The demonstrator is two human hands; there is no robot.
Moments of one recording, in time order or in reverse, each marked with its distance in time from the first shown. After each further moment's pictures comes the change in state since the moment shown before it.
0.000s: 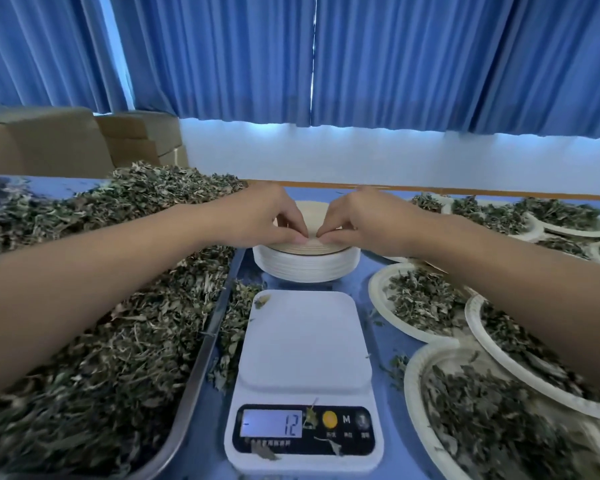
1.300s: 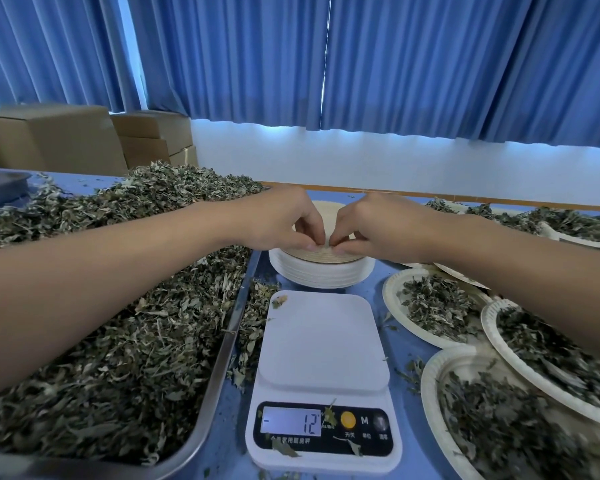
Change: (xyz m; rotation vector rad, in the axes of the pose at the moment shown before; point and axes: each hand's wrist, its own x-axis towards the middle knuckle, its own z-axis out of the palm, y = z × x) left_hand -0.001 -0.002 -0.003 -0.034 -0.057 0.018; right_hand 0.001 -0.014 -0.008 -0.187 -0.042 -0.104
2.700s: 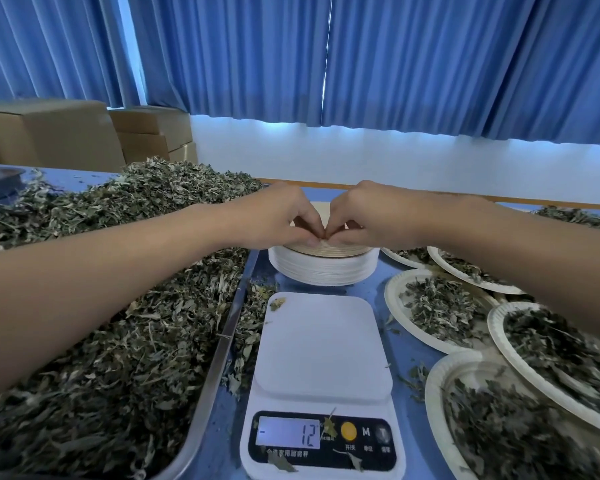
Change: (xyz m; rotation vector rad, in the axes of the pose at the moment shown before) left_hand 0.003 -0.007 0.005 0.024 0.079 0.072; right_hand 0.019 0.004 -0.008 0.076 -0.078 -0.011
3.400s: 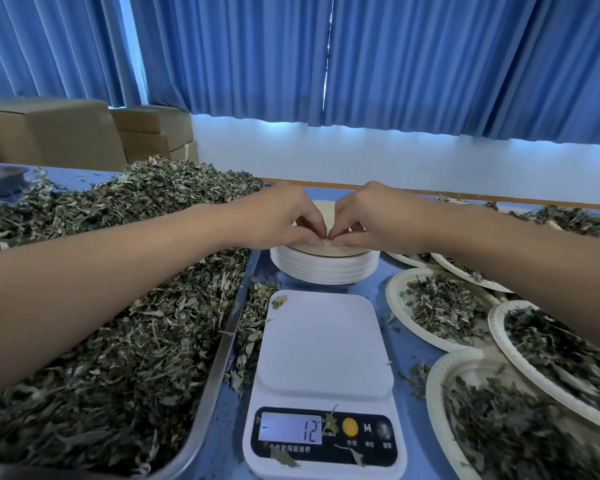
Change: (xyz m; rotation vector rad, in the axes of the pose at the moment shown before) left_hand -0.001 0.002 0.001 0.016 0.002 0.003; right_hand -0.005 0.004 0.009 -0.005 0.110 -0.038
